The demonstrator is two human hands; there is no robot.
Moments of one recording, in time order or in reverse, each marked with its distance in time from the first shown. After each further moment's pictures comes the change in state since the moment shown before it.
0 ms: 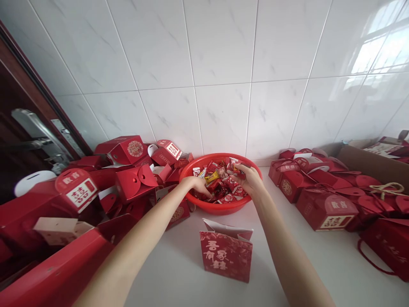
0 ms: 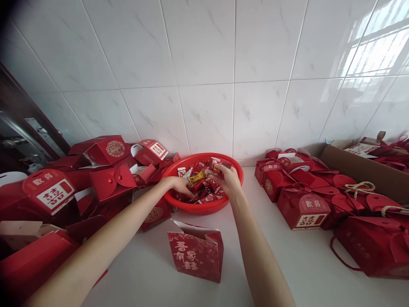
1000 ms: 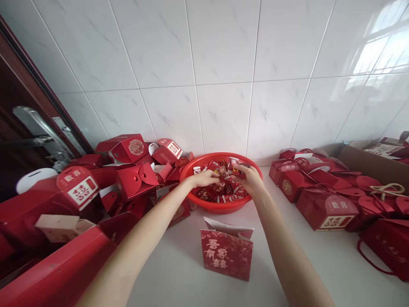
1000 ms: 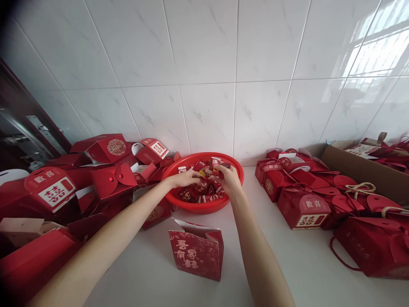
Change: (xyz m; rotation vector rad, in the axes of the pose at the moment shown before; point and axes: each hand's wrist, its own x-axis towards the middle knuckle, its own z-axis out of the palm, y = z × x) left_hand -0.003 0.013 0.010 -0.340 -0.027 0.404; right_hand -0.003 -0.001 0.001 -0.032 -0.035 -0.010
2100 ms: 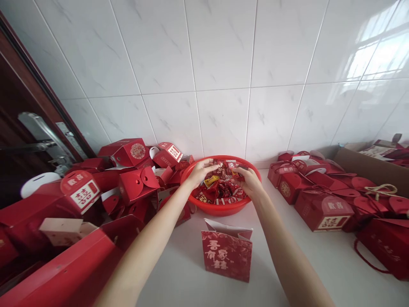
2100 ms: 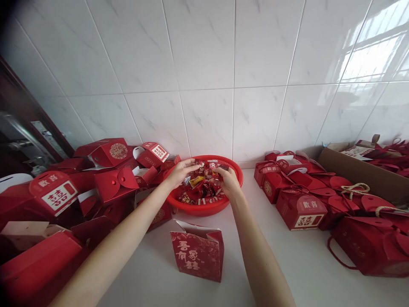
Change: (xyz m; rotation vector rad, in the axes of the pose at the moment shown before) left_hand -0.009 0.014 -0.001 -0.557 0.432 0.235; right_hand -0.005 -0.002 0.002 -0.016 -0.057 -0.014
